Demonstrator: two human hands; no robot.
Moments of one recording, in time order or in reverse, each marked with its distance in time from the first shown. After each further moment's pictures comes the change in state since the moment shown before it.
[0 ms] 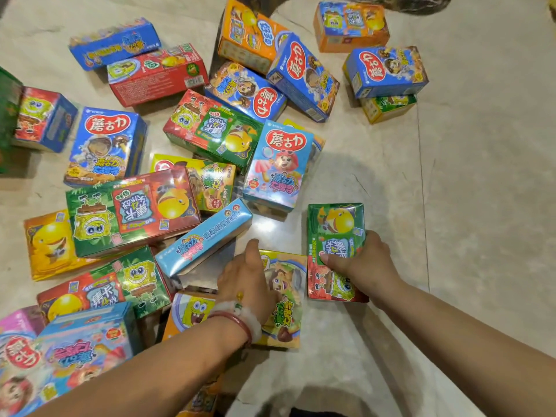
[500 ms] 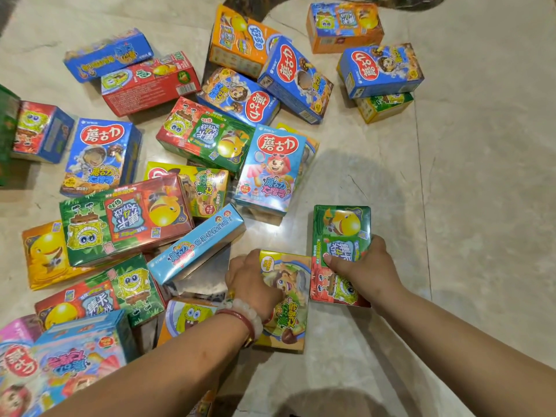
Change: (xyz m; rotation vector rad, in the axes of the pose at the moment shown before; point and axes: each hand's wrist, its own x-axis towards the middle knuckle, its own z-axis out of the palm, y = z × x) left_hand 0.016 0.005 0.022 -0.288 0.061 -0.106; right_hand -0.004 0.002 -0.008 0.205 0.022 0.020
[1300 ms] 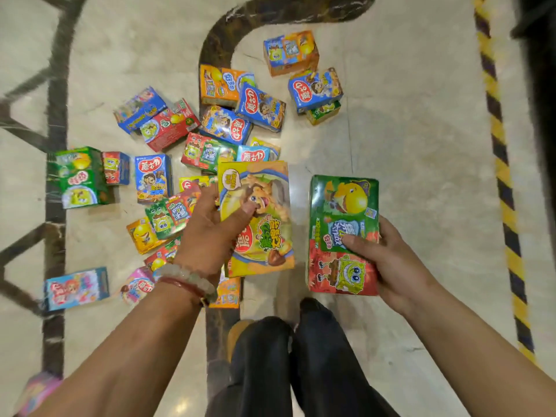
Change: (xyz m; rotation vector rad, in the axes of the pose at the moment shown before) left_hand -0.190 0.186 -0.204 -0.837 -0.097 0.018; right_hand -0.215 -0.126 -0.199 0.820 -0.284 0.276
